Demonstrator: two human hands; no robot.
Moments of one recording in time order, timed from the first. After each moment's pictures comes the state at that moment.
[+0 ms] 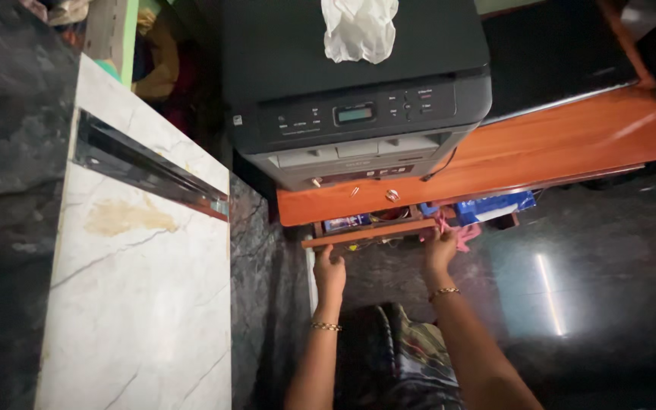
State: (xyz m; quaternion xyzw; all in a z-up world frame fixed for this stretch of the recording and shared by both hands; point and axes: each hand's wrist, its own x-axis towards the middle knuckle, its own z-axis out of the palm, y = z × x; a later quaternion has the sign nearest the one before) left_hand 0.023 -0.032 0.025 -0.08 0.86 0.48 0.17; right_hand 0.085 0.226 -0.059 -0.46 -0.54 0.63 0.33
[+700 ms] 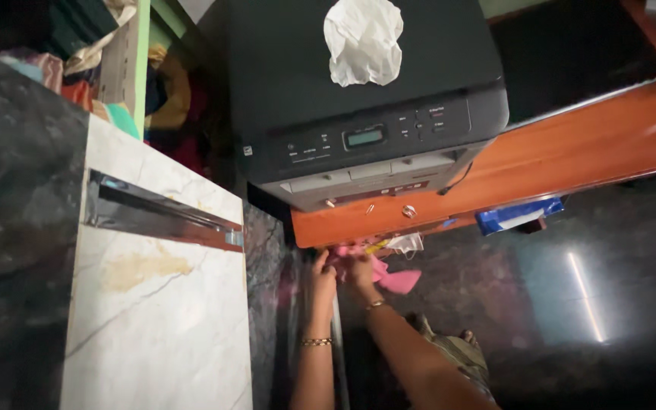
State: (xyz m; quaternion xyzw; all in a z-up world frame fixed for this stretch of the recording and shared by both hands) left_hand -0.036 -0.080 -0.011 -0.05 0.75 0.63 0.19; right_hand -0.036 0.022 -0.087 -0.24 -0.31 0.89 0.23
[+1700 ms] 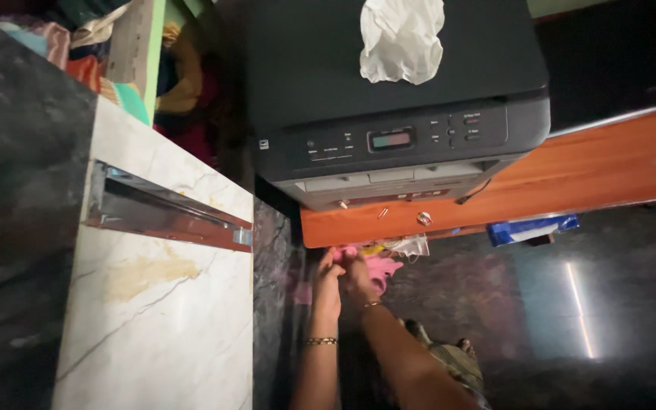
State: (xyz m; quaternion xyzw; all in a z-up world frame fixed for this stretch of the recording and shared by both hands) left_hand -0.040 -0.074 -0.008 -0.11 0.55 0.80 0.21; right_hand -0.054 0.002 -0.098 -0.35 -0.15 0.92 0.09
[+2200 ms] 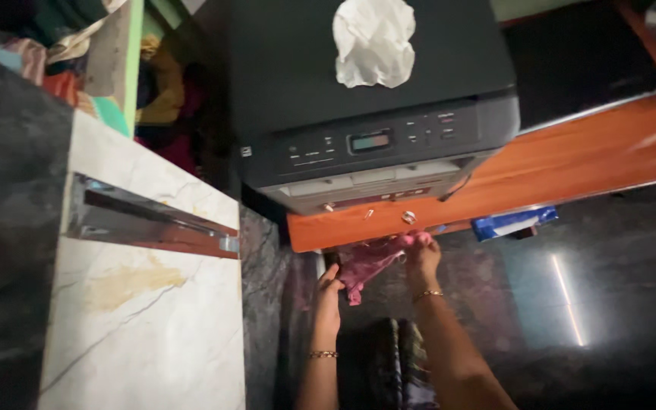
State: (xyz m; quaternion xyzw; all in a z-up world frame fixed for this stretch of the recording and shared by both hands) left_hand -0.007 -0.077 -0.055 -0.16 0.56 0.77 0.25; right_hand 0.009 0.180 -0.087 -0.32 -0.25 0.84 0.35
